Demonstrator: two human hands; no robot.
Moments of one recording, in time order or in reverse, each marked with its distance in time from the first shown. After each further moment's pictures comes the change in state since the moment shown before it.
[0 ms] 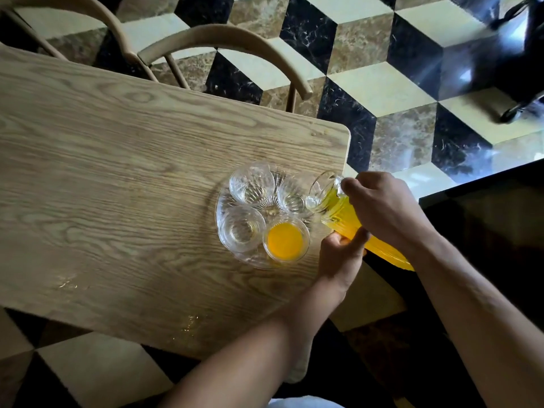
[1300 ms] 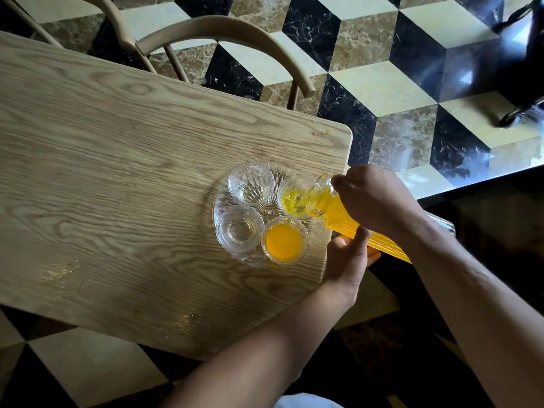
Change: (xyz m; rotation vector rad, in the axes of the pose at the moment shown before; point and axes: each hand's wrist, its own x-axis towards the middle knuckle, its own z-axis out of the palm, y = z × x) left_hand -0.008 0.007 0.022 -0.285 -0.029 -0.090; right_hand 0.027 -0.006 0.008 -0.299 -0.086 -0.054
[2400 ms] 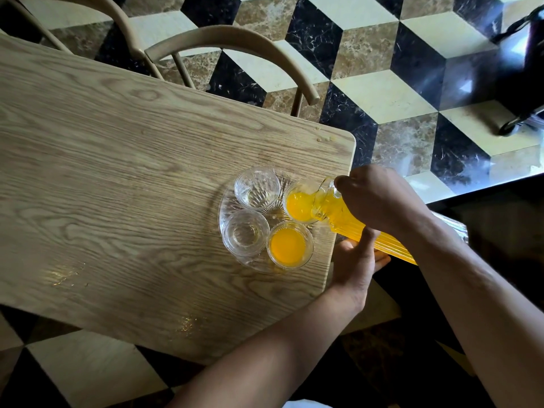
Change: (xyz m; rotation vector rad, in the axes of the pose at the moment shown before) left_hand -0.013 0.017 0.012 -0.099 -0.006 -0.045; right_hand 0.002 -0.012 -0.009 -0.059 -0.022 0.025
